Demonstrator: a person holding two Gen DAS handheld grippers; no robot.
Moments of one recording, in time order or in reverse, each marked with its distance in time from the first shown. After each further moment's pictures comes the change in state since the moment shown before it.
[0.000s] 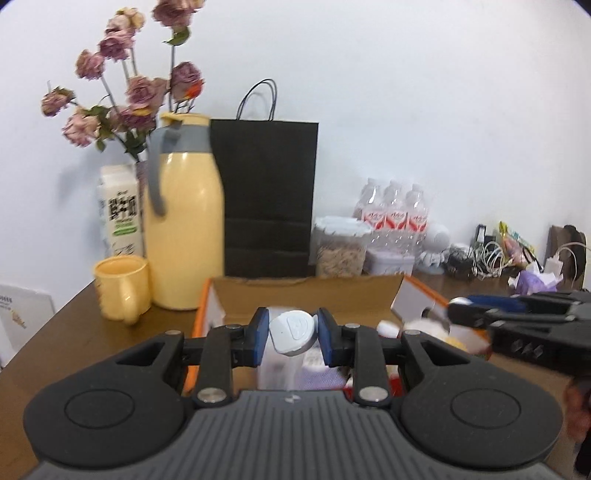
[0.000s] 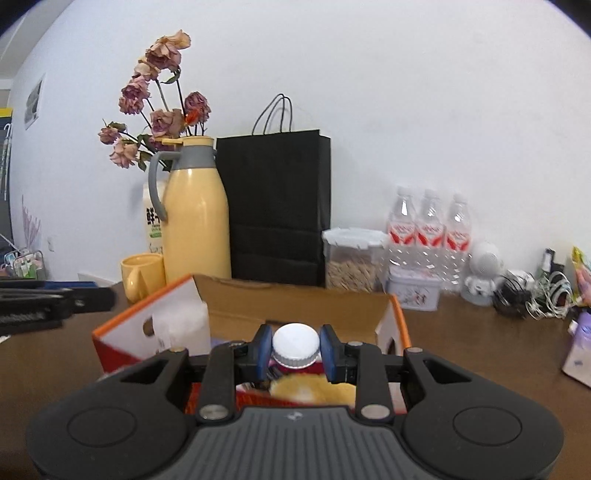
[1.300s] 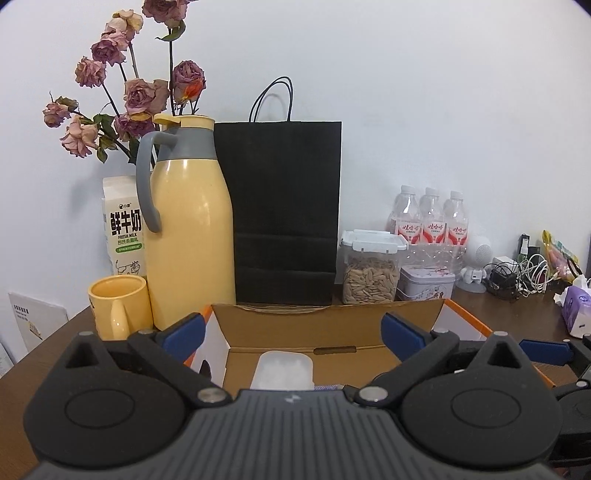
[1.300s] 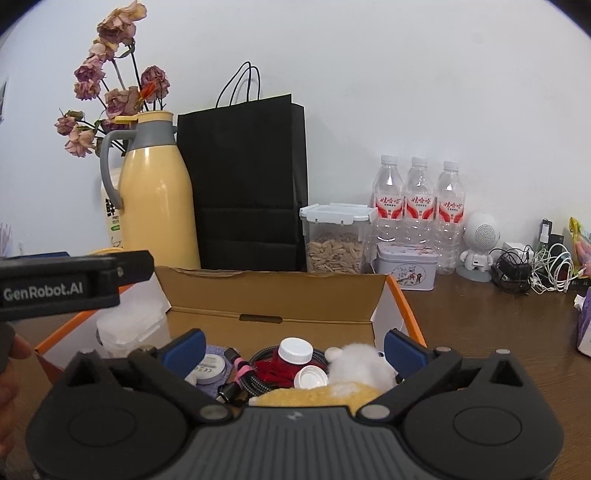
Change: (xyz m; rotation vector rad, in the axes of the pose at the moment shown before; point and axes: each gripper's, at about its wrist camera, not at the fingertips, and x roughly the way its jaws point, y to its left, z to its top) left arm 0.062 -0.018 0.007 0.003 -0.042 0.126; right arm 0.063 -0.006 -0.013 0.071 0.050 -0.079
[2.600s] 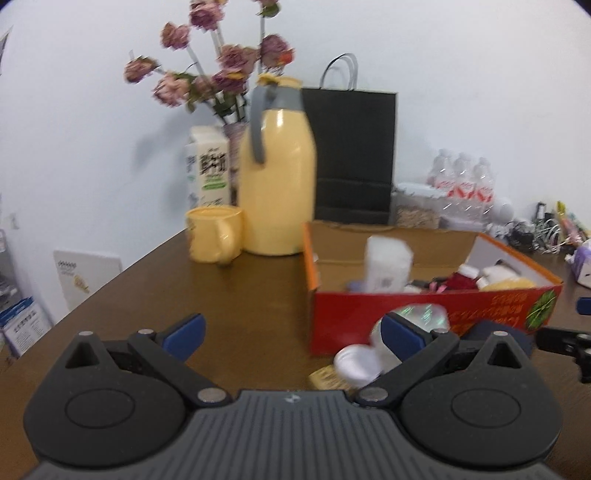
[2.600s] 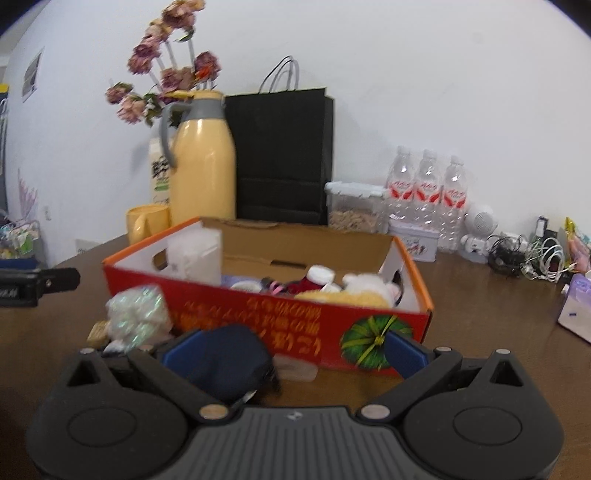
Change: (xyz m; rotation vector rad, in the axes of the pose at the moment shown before) left arm -0.102 0.091 -0.072 -0.032 0.105 0.090; right arm -0.088 0.014 -0.057 -0.094 0.049 0.060
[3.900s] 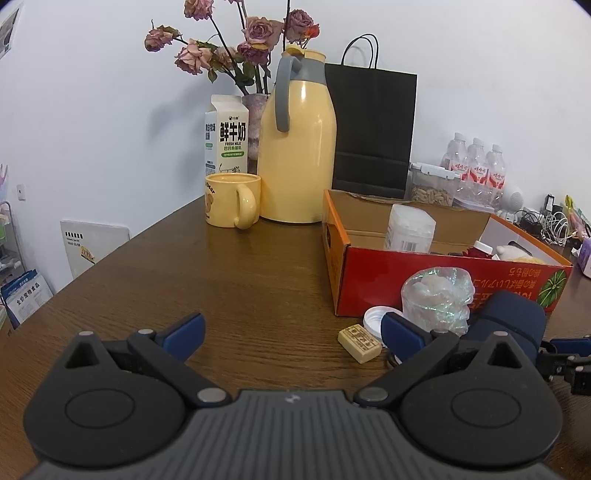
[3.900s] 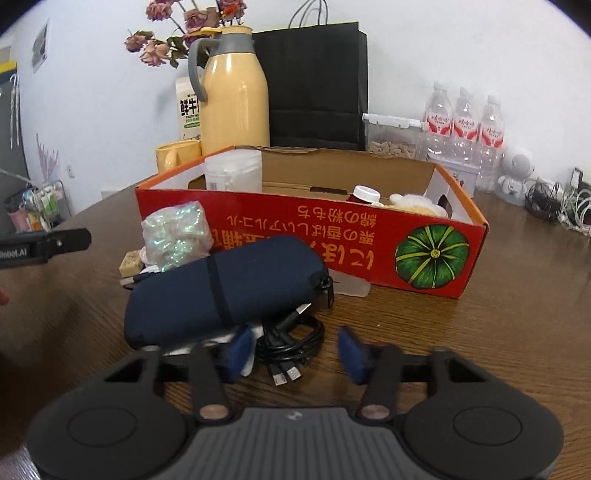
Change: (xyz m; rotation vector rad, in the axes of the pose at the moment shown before) left arm 0.000 0.023 -0.018 -0.042 0.065 -0.002; right arm 0.015 0.016 -0.028 0.022 0.194 0.099
